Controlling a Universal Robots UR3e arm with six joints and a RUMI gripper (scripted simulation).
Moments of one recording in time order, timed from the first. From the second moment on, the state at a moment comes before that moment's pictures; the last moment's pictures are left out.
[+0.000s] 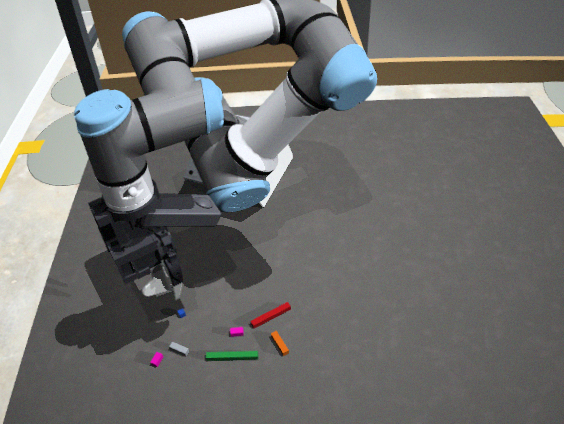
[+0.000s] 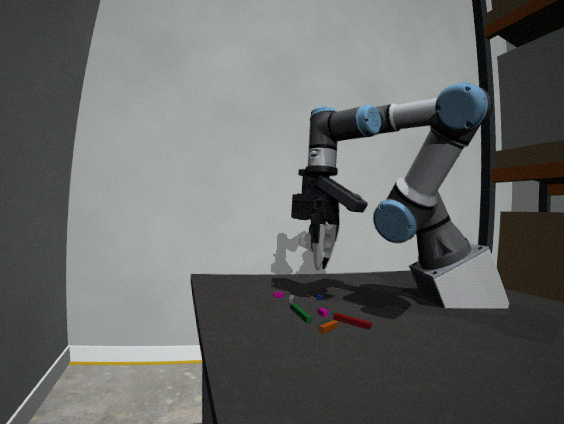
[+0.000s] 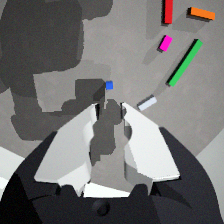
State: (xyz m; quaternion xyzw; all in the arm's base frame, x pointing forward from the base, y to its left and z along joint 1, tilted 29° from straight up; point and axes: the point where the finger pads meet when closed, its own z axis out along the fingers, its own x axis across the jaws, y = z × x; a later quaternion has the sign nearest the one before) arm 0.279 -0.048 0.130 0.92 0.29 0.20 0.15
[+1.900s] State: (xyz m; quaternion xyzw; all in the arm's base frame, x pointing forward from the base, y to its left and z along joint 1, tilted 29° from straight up) arm 0.296 -0.055 0.092 0.92 0.29 0.20 0.15
